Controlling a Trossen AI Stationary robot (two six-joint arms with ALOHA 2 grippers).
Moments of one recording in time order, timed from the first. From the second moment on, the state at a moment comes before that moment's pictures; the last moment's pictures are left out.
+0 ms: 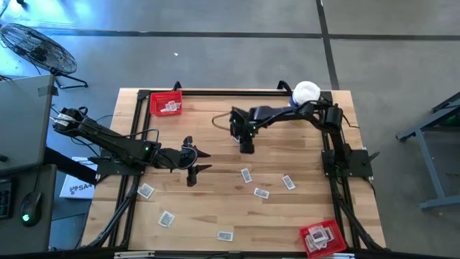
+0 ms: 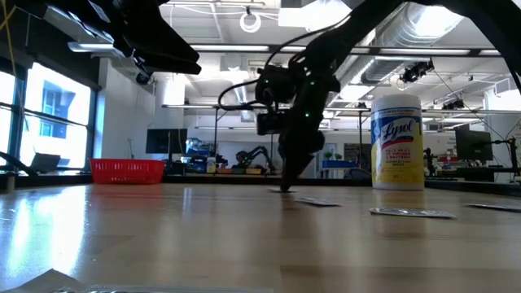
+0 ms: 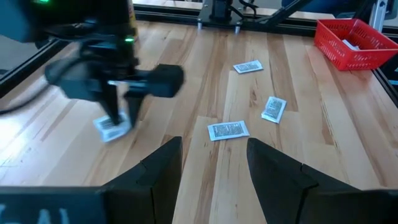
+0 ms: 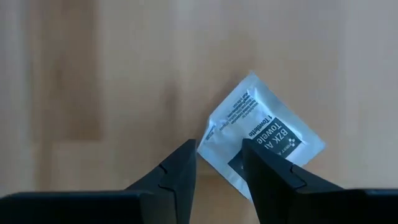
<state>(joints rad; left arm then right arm) -0.31 1.13 0.61 0.10 -0.43 -0.24 -0.29 2.08 1.39 -0.62 -0.12 -0.27</state>
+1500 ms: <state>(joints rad) -0.31 1.13 0.61 0.10 -0.43 -0.24 -0.13 2.03 1.30 -0.58 0.08 -0.01</state>
